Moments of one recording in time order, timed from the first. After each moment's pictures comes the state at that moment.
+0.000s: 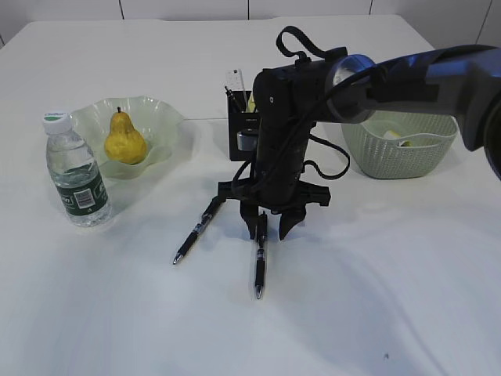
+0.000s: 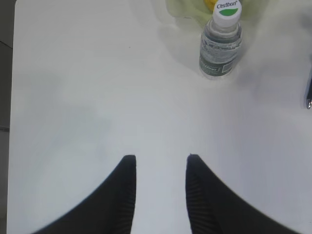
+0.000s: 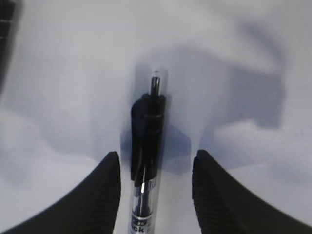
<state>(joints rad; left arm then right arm) -0.26 1.03 -1.24 0.28 1.26 -0.23 0.49 2.32 -1.82 0.09 1.07 0.50</state>
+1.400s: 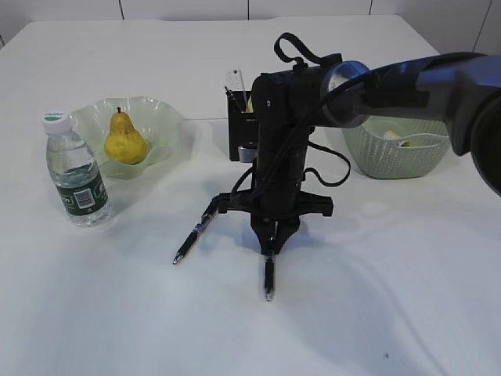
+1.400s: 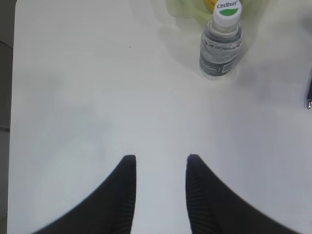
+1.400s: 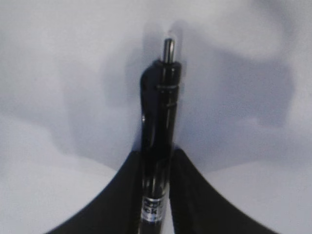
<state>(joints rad) -0.26 1.03 -1.24 0.28 1.26 -0.23 0.49 2.35 -1.84 0.12 1.18 0.50</state>
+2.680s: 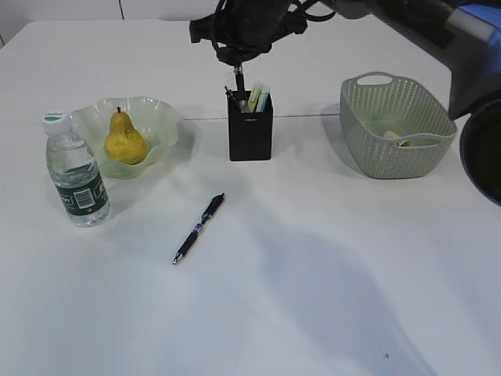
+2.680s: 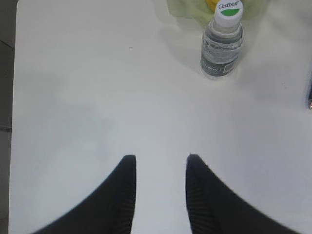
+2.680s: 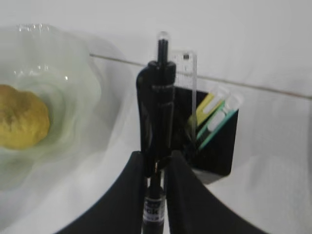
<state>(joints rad) -0.26 1.03 -1.24 0.29 1.26 -0.23 0.48 2.38 -2.48 -0.18 1.01 0.31</state>
